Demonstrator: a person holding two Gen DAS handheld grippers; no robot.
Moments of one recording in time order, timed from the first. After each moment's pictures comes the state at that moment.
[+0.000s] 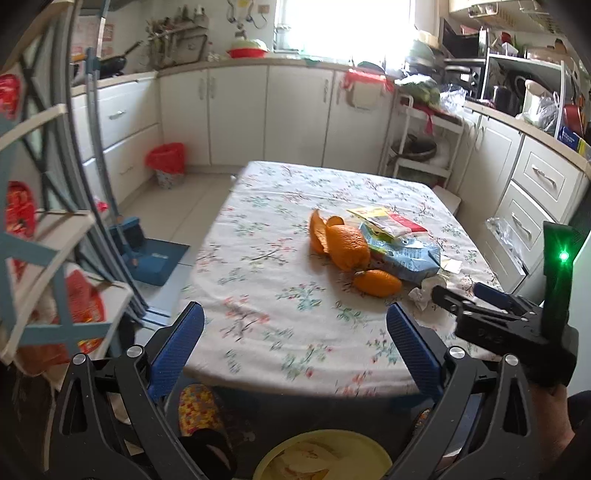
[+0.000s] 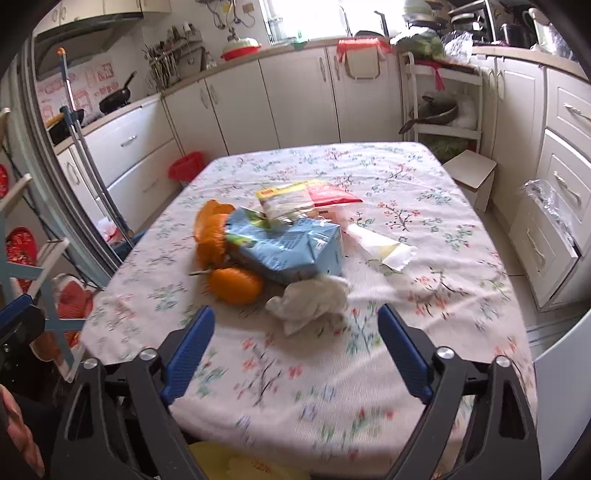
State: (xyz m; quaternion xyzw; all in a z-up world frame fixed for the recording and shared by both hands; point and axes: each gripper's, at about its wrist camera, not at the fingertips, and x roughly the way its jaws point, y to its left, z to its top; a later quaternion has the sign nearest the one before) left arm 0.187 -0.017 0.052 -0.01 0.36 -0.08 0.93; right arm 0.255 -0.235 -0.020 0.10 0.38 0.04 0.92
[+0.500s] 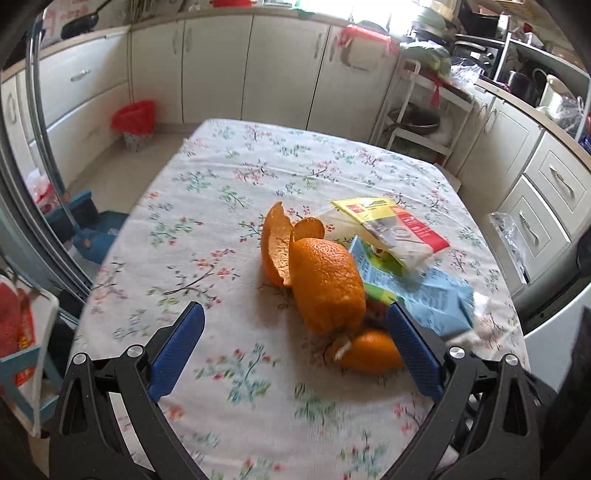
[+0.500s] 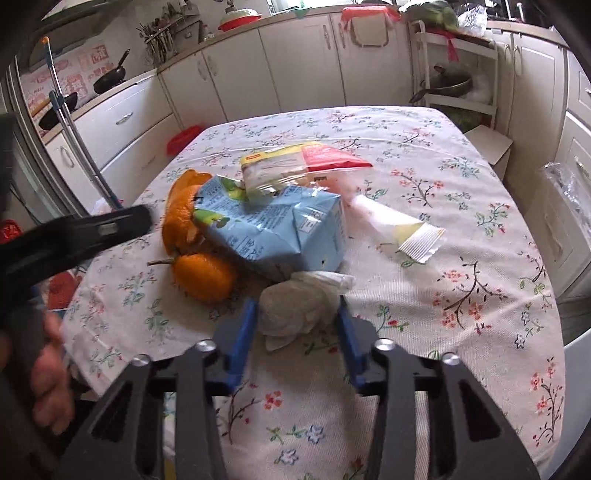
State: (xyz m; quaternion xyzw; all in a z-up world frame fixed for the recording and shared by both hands) left arm 0.323 -0.075 -0.005 -0.05 0.44 -0.11 0.89; right arm 0.276 -0.241 -0.044 0.10 0.43 0.07 0.90
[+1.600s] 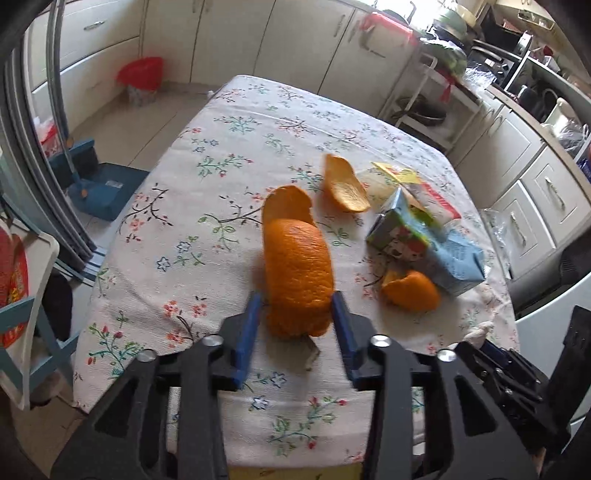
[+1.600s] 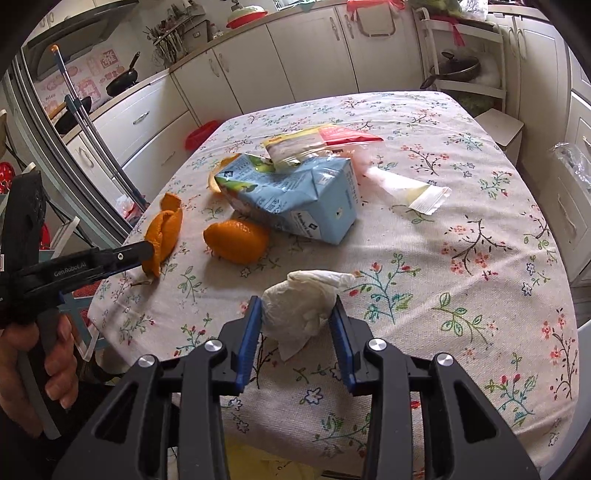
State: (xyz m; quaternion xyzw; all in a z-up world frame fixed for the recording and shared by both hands) left arm 0.298 -0.009 -0.026 -0.10 0.48 -0.12 0.86; right arm 0.258 -0.238 -0.045 0.13 0.44 0.10 0.88
